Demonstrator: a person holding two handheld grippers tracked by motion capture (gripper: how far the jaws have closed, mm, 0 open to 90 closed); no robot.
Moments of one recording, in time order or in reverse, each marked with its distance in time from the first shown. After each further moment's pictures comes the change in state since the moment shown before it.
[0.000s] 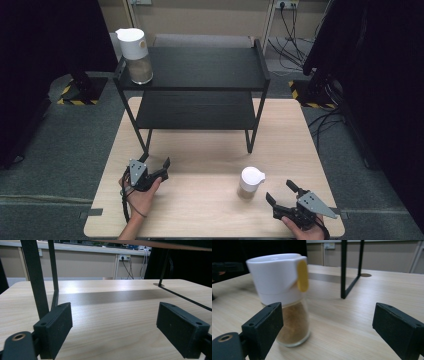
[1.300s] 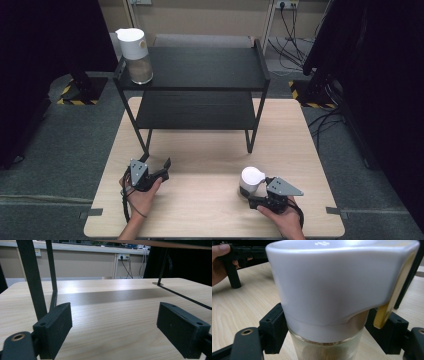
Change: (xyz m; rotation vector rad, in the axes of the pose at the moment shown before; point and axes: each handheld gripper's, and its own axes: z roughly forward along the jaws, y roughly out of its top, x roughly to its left) left arm 0.000 0.000 0.000 0.002 -0.007 0.008; right arm -0.006 0.021 0.072 0.095 0.215 -0.061
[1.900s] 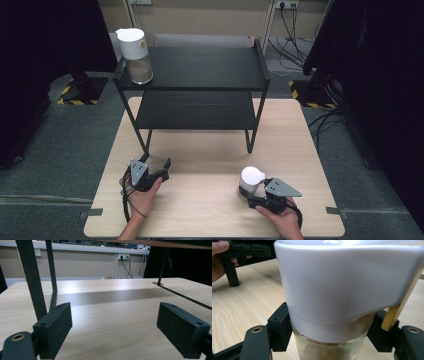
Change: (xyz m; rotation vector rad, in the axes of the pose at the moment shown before) left arm 0.000 0.000 0.000 0.001 0.000 0.003; right arm 0.009 0.000 0.002 0.003 -0.022 -0.028
